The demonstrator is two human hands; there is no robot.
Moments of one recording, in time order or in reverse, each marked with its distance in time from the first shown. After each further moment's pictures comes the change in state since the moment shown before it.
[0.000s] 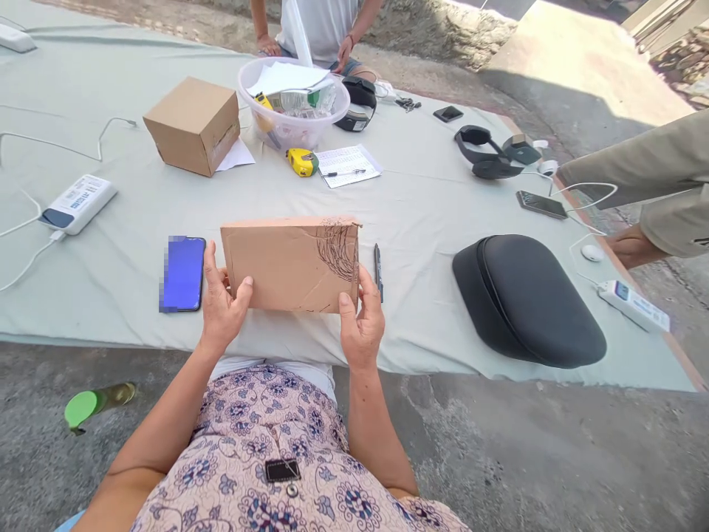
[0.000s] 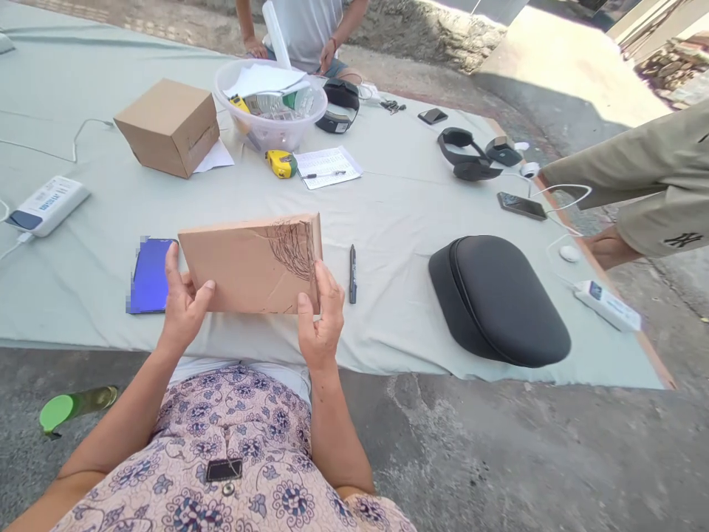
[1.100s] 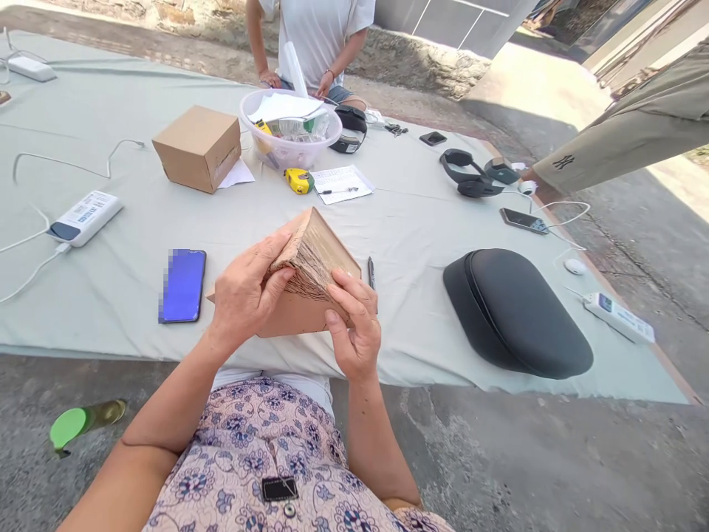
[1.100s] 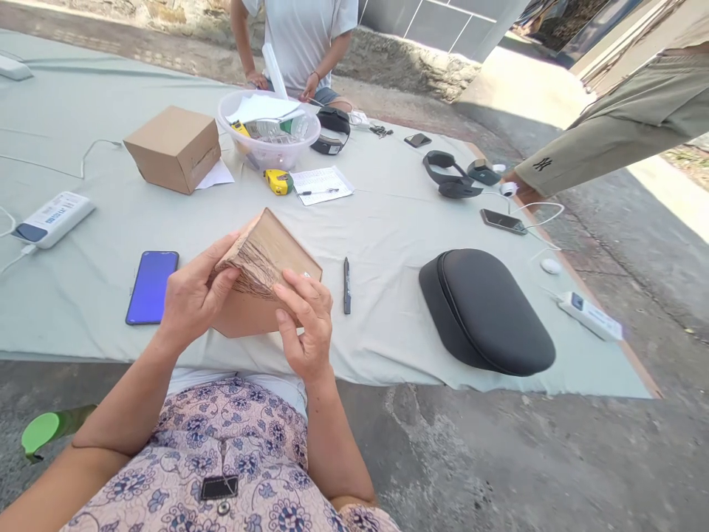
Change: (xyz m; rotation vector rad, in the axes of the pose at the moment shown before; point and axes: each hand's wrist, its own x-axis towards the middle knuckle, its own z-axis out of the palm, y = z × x) left_hand 0.020 0.098 0.025 0.495 -0.270 0.438; right_hand 0.023 -0.035 -0.007 -0.008 -0.065 -0.386
